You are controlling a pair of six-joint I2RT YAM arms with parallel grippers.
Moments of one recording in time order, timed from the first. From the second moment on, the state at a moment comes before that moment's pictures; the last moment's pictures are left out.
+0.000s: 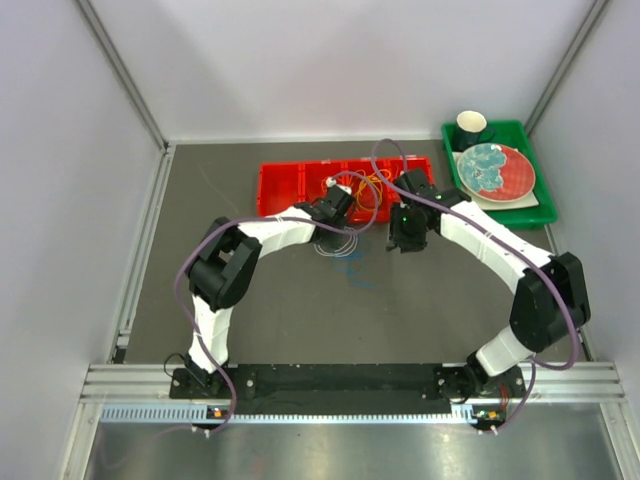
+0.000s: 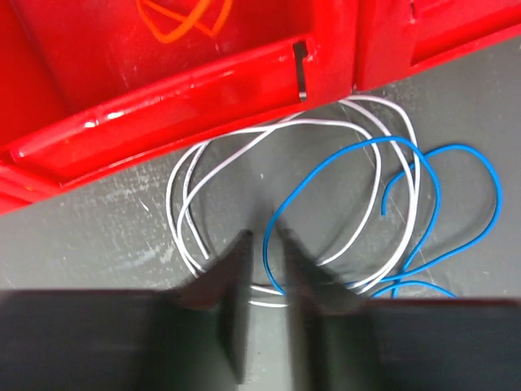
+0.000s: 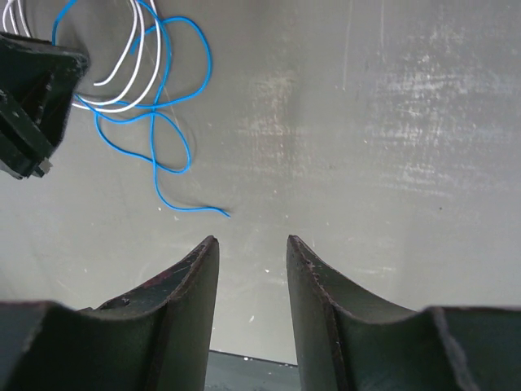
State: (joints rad) left arm -0.69 2.02 1.41 -0.41 -0.22 -0.36; right arm 0.50 1.54 1.24 -0.82 0.02 0.57
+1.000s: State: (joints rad) left arm -0.67 1.53 2.04 -0.64 -0.27 -0.29; right arm 0.50 1.68 1.33 -0.78 -0.08 0.63
